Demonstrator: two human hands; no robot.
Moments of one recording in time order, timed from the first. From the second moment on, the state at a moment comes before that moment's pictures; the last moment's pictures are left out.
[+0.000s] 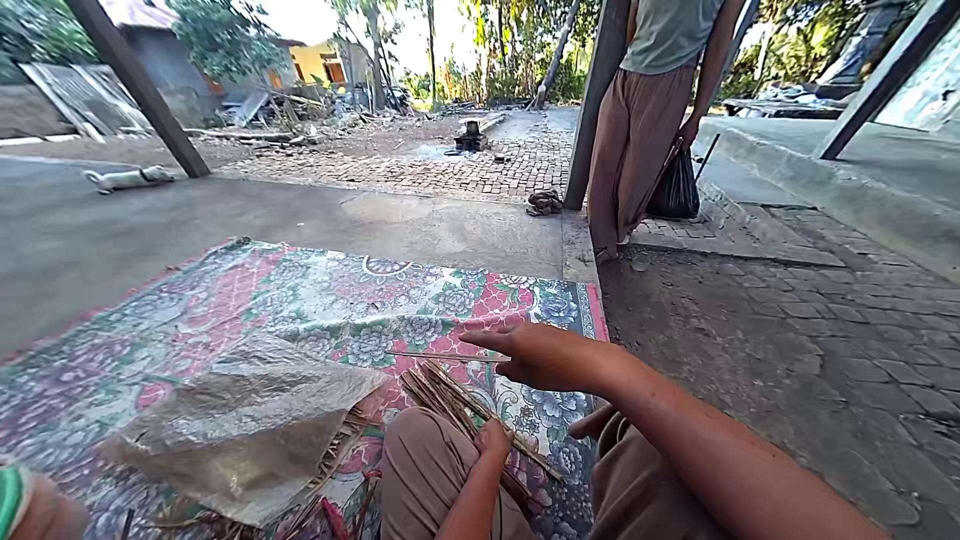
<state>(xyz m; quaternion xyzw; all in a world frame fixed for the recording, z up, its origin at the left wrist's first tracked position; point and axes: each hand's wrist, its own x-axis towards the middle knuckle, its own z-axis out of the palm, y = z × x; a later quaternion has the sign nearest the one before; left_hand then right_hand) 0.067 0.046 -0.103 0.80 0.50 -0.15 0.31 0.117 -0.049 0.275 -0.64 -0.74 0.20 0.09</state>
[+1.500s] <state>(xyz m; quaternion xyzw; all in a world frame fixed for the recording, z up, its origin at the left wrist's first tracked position) 0.042 0.034 0.156 0.44 0.10 0.50 0.74 0.163 -0.051 0.276 -0.75 -0.63 0.14 0.14</state>
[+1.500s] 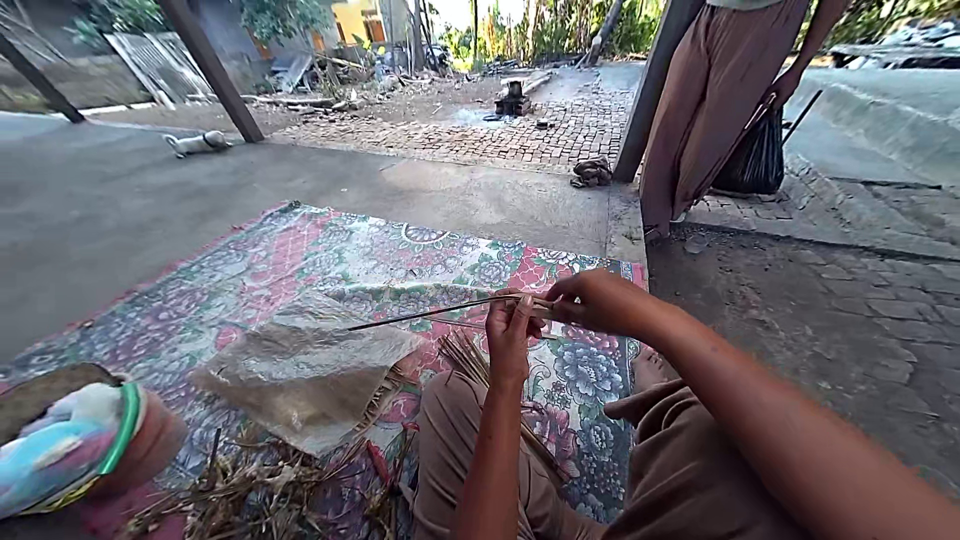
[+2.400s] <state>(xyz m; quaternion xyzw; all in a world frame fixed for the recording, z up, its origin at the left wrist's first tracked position) 0.034 0.035 0.143 0.41 0.17 0.49 0.75 0.162 -0.029 0.290 -0.64 -0.43 0.34 0.53</state>
